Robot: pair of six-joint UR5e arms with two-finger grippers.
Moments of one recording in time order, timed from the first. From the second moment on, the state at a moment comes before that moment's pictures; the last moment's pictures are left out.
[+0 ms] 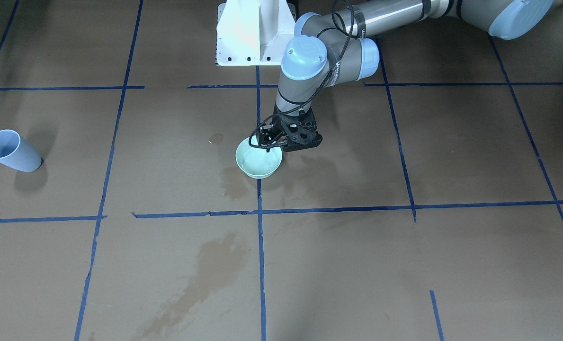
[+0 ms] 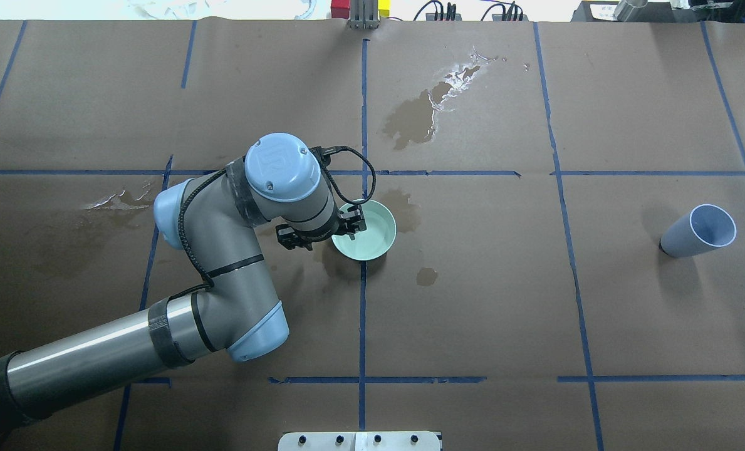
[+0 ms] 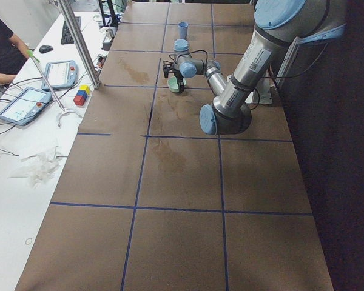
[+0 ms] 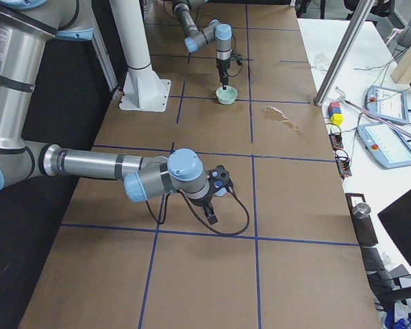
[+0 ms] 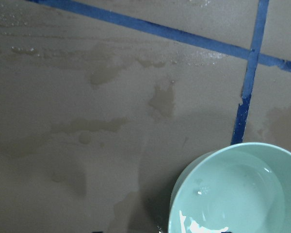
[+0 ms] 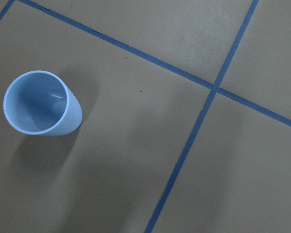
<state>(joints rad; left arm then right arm) -0.51 -2.32 -1.51 -1.73 -1.90 -1.47 1.57 -1.91 1.88 -1.28 2.39 -0.26</state>
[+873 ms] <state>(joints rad) -0.50 -2.34 -1.49 -1.75 -1.90 -1.48 1.65 -1.87 1.94 -1.52 2.37 -0.39</state>
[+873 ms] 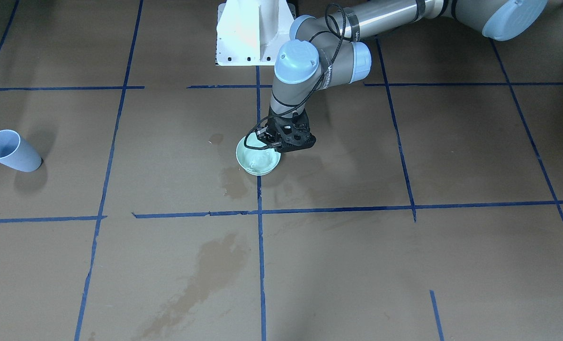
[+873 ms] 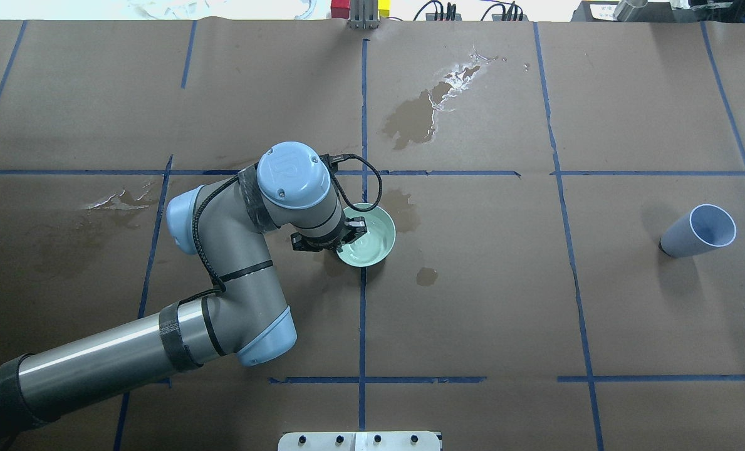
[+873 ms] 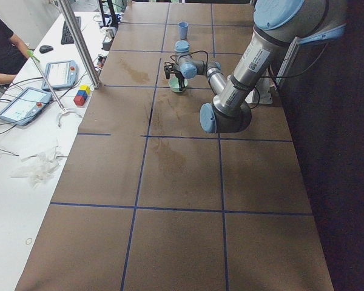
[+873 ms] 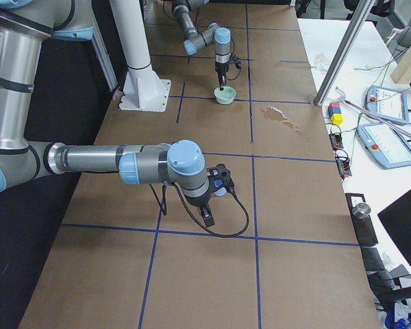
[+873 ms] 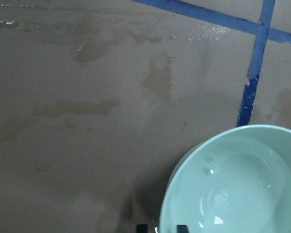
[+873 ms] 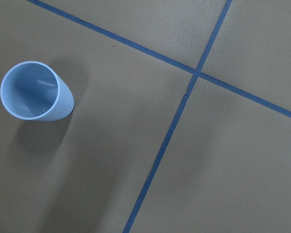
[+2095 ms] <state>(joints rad) -0.69 -1.93 -1.77 -1.98 -2.04 -1.26 1.65 -1.87 1.94 -1.52 2.39 -0.38</state>
